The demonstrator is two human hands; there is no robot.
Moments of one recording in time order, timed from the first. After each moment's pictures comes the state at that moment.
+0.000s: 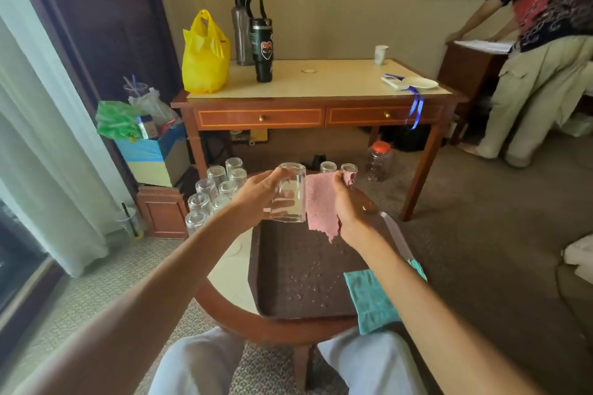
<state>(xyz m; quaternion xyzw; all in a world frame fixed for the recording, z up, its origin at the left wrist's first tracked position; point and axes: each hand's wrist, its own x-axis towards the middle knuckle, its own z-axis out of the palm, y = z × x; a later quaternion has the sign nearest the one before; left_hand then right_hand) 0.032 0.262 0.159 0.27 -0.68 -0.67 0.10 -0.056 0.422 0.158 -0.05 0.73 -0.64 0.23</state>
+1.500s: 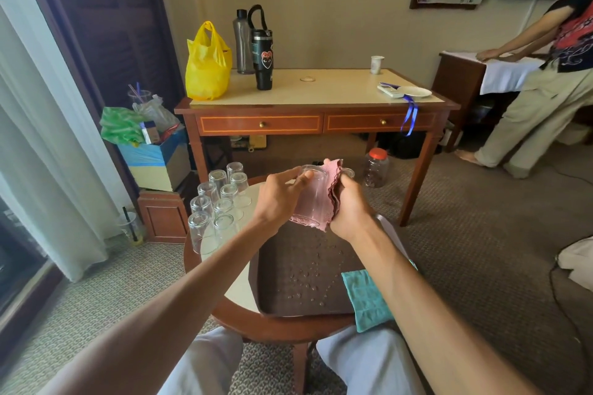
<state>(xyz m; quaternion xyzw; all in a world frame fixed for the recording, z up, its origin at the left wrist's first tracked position) 0.038 0.310 0.169 0.22 -0.79 -0.51 0.26 -0.068 0.411 0.143 -0.05 0.43 -0.81 0.40</state>
